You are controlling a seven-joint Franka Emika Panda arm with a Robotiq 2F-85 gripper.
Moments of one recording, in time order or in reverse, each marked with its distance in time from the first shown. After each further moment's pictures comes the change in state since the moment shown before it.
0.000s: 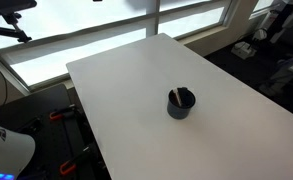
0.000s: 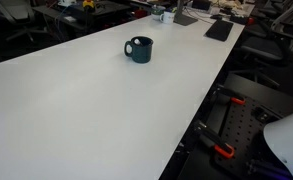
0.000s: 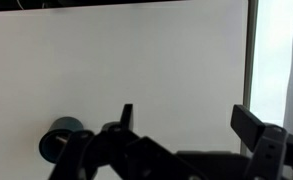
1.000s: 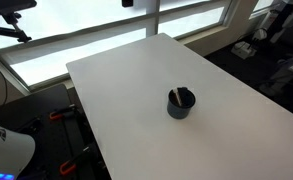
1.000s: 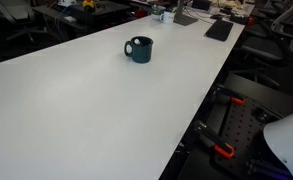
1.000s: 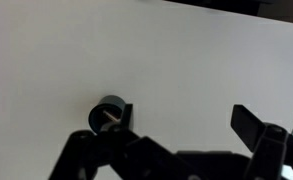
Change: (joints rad) arm -0.040 0.066 -0.056 0.076 -0.256 -0.039 -0.274
